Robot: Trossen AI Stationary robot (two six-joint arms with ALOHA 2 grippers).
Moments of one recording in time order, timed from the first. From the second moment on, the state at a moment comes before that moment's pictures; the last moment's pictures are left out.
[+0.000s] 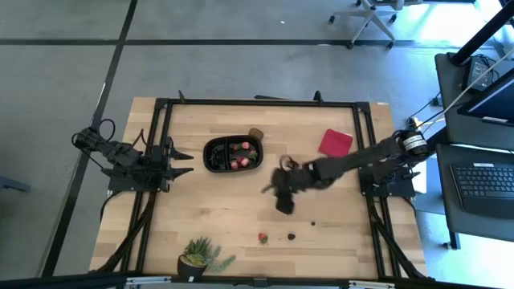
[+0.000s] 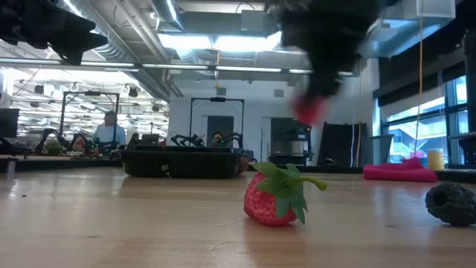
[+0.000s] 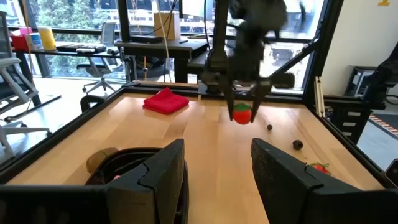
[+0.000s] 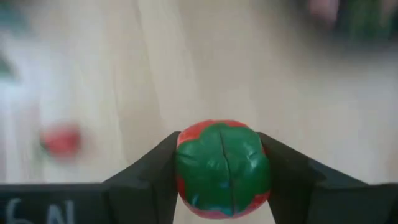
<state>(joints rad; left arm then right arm) -0.47 0.01 0.24 -0.31 -0.57 -0.09 0.22 1.66 1.13 -0.50 0.13 0.48</state>
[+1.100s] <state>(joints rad) -0.47 0.01 0.24 -0.38 -0.57 -0.13 -0.12 2.02 1.15 0.28 0.13 0.18</state>
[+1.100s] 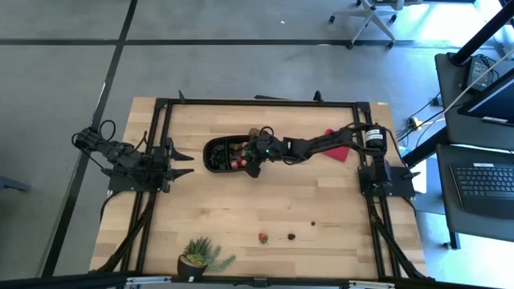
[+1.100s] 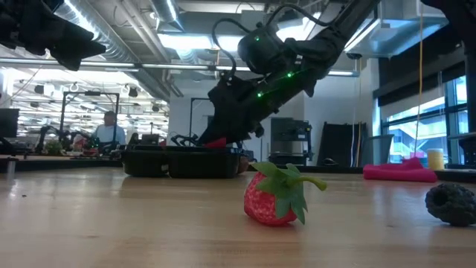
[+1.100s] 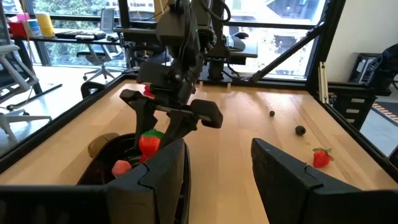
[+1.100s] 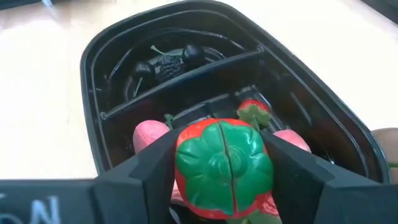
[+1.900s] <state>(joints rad) -0.47 0.01 0.24 -0.37 -0.57 -0.13 -0.04 1.83 1.16 0.08 -0.14 -0.04</state>
